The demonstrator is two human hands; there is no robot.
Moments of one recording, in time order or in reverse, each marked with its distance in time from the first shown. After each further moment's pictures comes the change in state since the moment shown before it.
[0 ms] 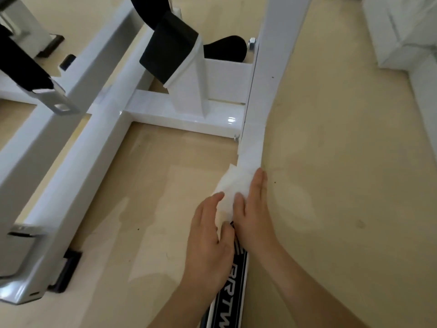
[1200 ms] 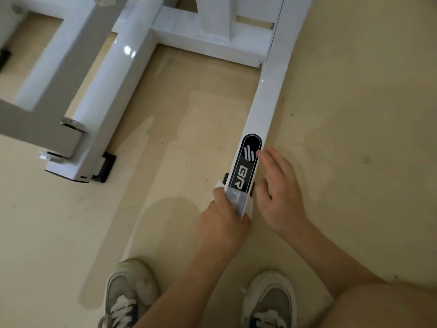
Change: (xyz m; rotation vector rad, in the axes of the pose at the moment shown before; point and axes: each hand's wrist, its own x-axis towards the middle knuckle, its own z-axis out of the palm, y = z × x) left_hand -0.128 -0.030 0.020 0.455 -0.081 -0.362; right_hand -0.122 0.033 -0.029 -0.212 0.062 -0.393
